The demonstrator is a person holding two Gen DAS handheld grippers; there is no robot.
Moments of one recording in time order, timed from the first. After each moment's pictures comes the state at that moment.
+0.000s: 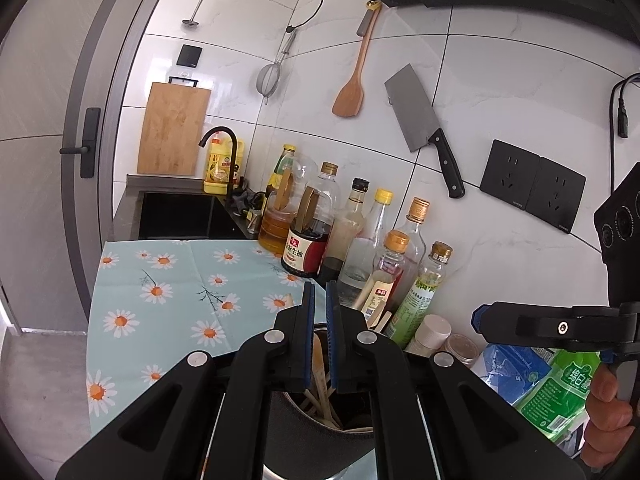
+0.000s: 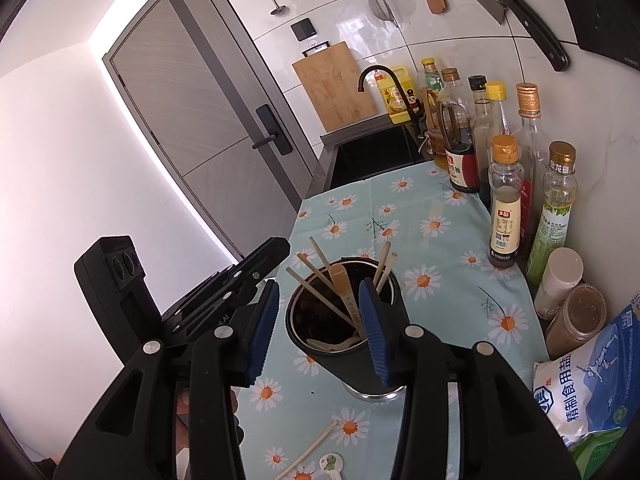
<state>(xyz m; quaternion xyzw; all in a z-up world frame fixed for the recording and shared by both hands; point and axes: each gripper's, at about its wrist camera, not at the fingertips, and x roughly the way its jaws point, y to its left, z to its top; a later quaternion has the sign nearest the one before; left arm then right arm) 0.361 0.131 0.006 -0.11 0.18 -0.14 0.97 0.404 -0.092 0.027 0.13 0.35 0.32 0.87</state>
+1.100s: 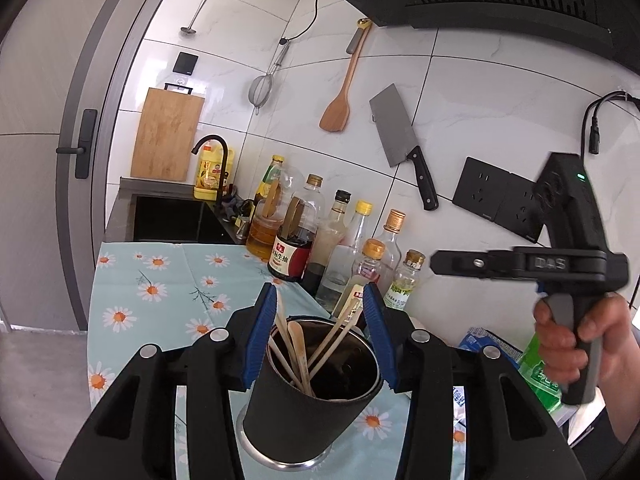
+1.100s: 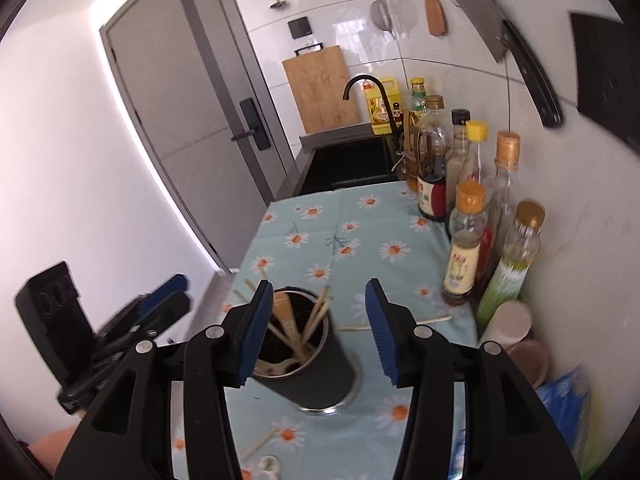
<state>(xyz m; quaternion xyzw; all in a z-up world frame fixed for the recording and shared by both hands) 0.323 0.140 0.019 -0.13 0.16 -0.17 0.96 0.453 -0.106 0.055 0.00 0.36 0.29 0.89</state>
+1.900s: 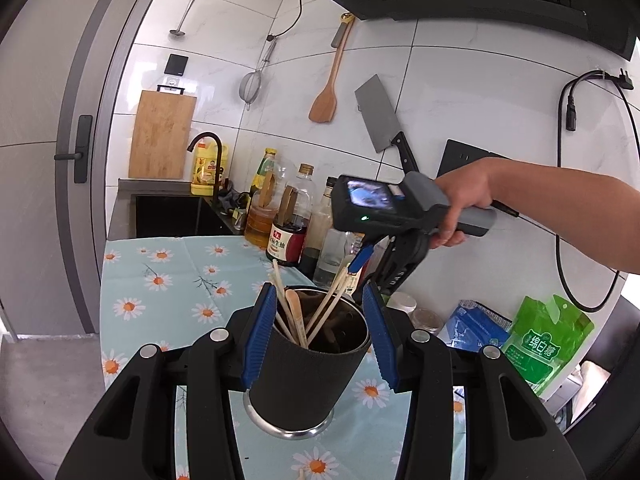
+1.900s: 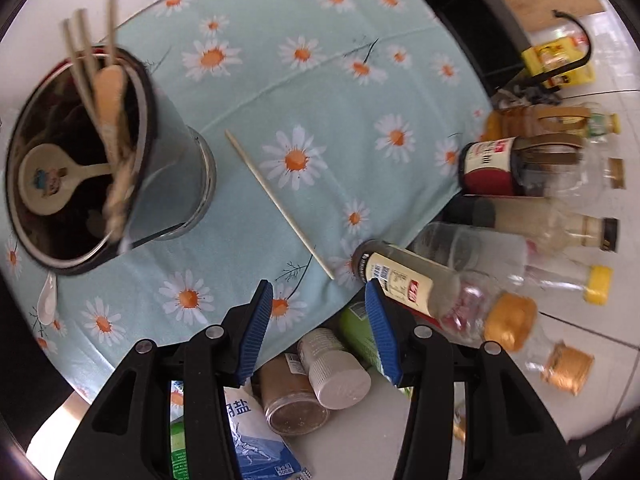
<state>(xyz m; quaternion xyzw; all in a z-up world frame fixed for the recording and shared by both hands) 0.288 0.143 0.016 -0.10 0.17 -0.18 0.96 0.574 -0.016 -0.079 -0.53 0.53 0.33 0.57</state>
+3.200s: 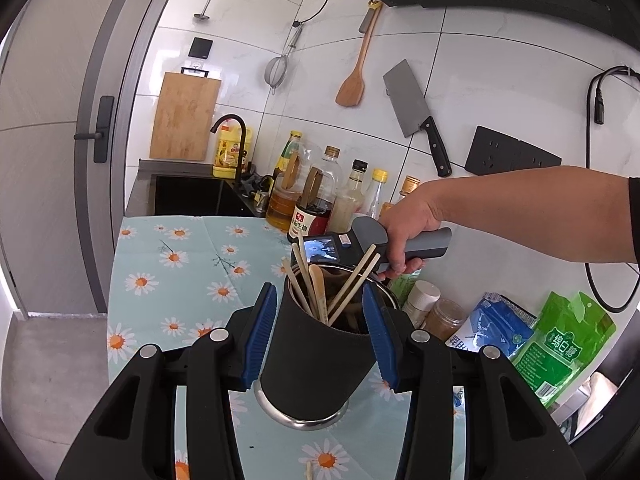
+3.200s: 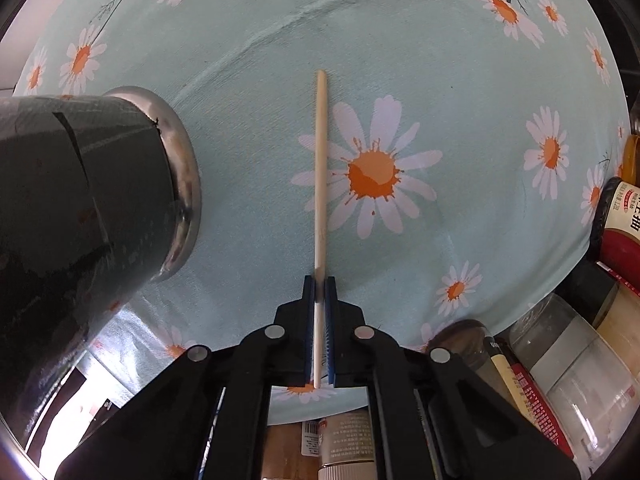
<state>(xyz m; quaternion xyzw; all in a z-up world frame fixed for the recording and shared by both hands) 0.299 0.142 -0.007 -0.12 0.20 -0.14 0.96 0.604 0.032 -0.211 -0.53 0.62 0.38 0.44</state>
